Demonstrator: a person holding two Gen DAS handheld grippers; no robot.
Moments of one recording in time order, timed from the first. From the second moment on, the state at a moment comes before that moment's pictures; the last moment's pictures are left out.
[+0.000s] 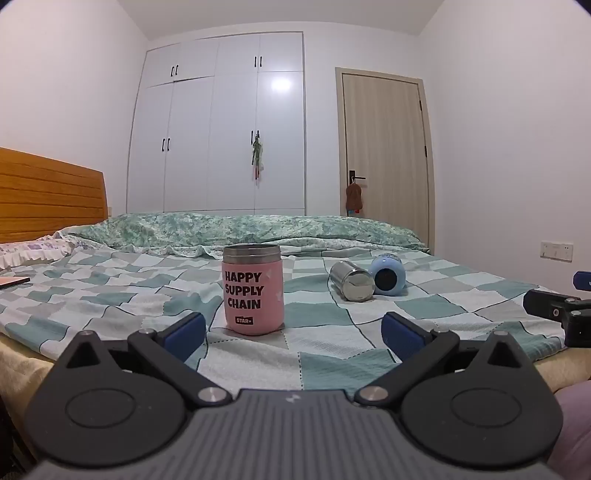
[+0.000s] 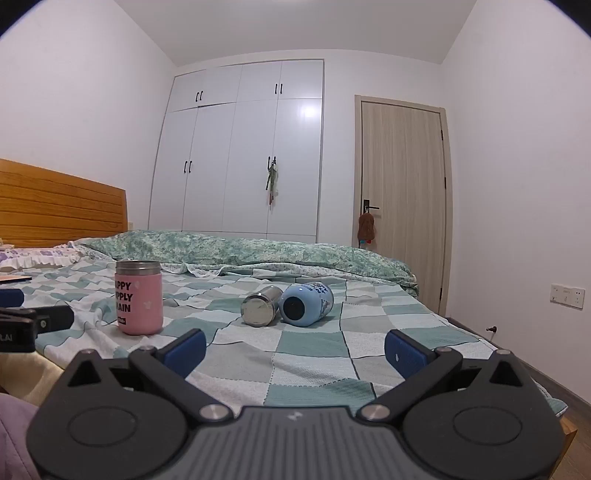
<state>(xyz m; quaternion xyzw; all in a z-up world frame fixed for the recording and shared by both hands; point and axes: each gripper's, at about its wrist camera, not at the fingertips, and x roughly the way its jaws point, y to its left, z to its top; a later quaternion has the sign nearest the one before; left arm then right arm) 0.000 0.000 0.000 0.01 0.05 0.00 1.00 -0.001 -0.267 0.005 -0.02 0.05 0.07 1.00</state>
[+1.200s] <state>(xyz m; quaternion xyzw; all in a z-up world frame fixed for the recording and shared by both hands) 0.000 -0.003 -0.001 0.01 0.05 0.00 1.00 0.000 -0.267 0.006 -0.02 0.05 0.07 1.00</state>
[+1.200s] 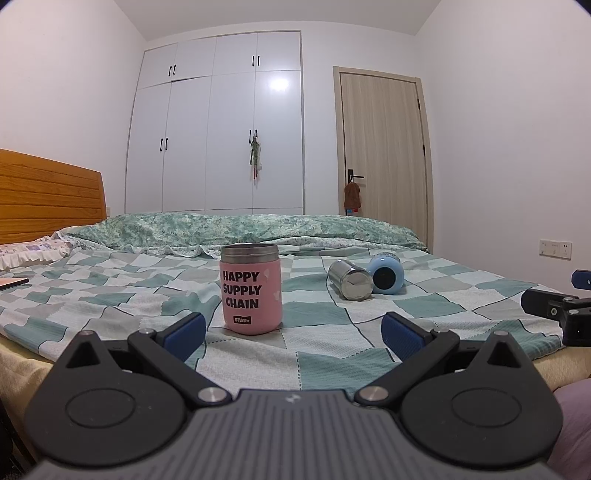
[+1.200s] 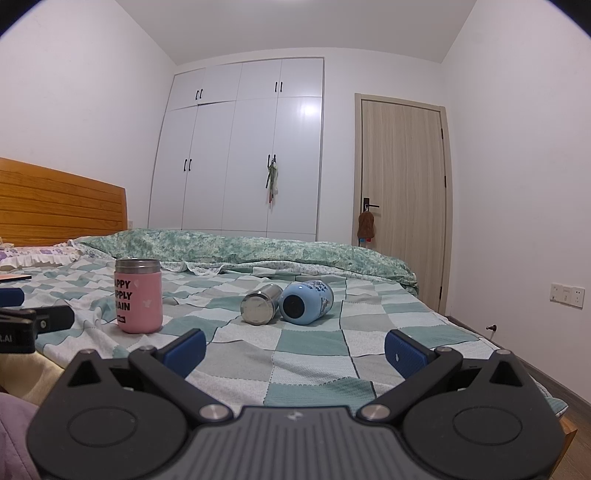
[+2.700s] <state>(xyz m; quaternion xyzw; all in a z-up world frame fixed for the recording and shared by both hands) 0.002 -0.005 -0.002 0.01 0.06 0.00 1.00 0.001 -0.268 0.005 -0.02 0.05 0.07 1.00</state>
